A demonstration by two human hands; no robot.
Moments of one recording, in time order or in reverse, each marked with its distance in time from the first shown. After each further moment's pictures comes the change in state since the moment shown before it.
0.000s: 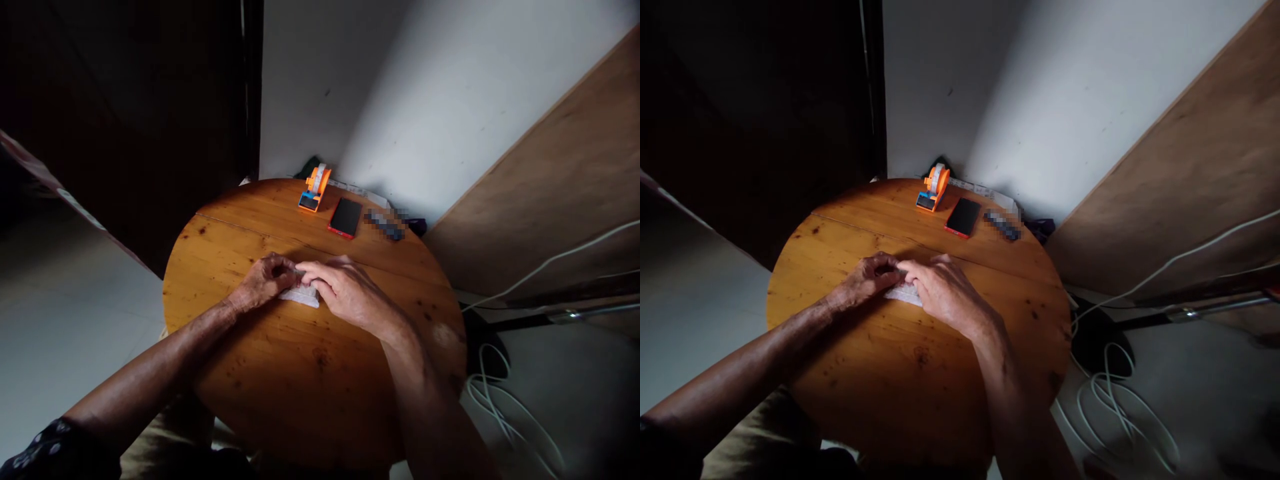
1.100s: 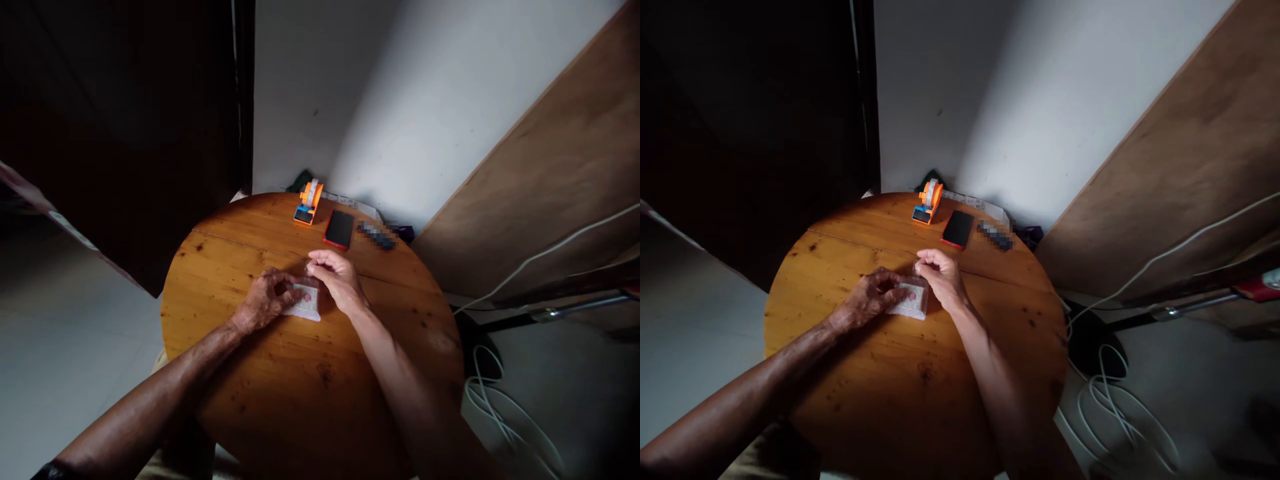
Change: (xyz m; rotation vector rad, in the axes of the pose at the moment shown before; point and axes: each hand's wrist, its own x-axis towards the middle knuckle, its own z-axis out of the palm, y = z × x) left_hand 0.002 -0.007 0.005 -0.015 0.011 0.030; right_hand 0.030 0.045 0.046 0.848 0.481 0.490
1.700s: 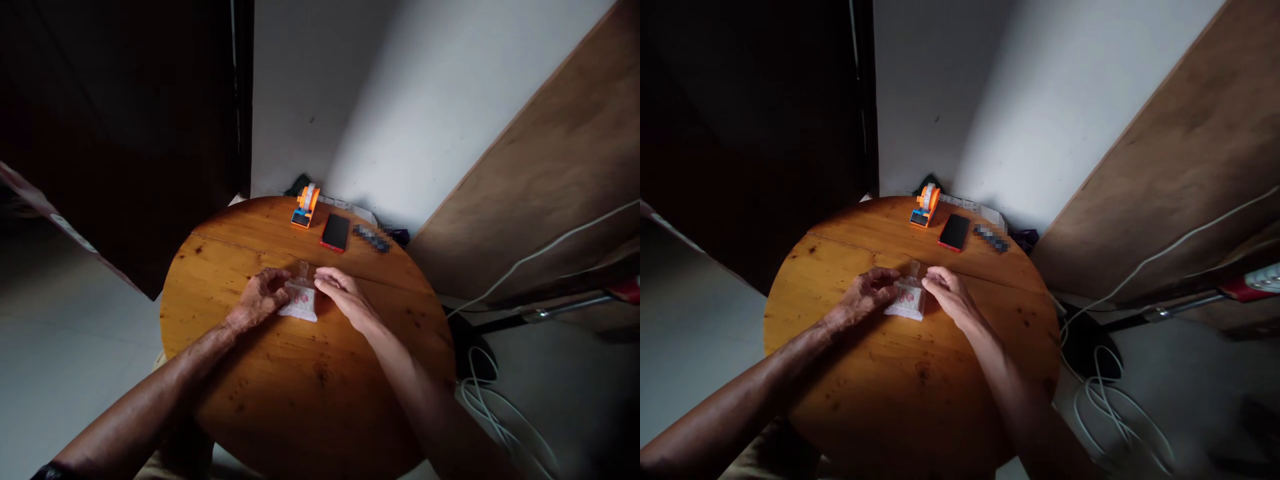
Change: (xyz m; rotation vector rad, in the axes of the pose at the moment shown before) left_hand -0.002 -0.001 -0.001 -0.255 0.033 -0.156; right_hand -0.025 0.007 -0.033 -0.222 -0.084 0.126
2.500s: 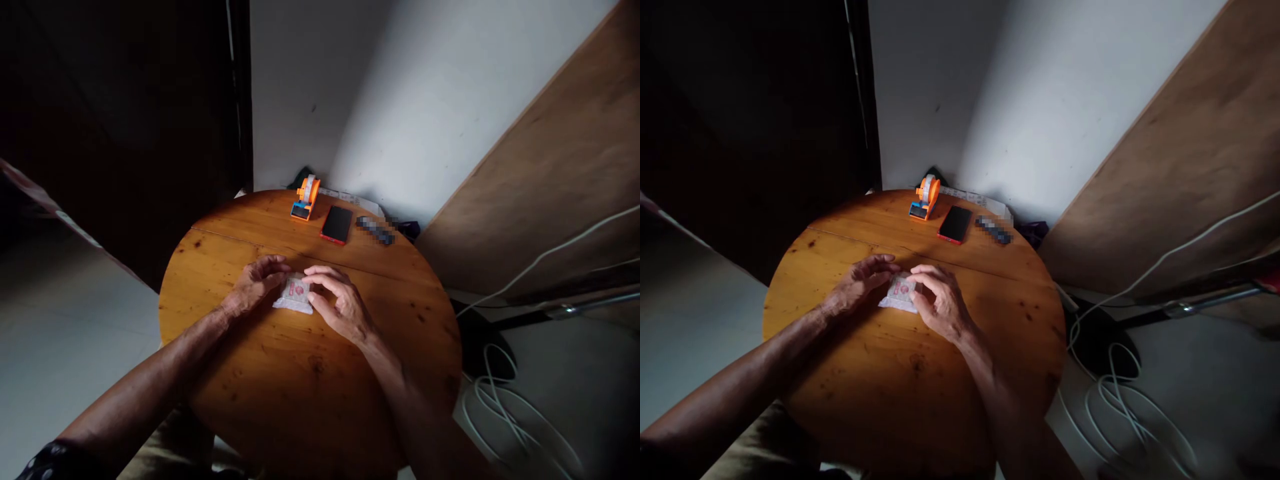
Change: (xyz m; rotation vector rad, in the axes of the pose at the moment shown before) left_hand 0.009 -0.004 -0.001 -0.309 -0.024 -0.012; right_hand -0.034 -0.019 0.007 -0.290 0.013 -0.584
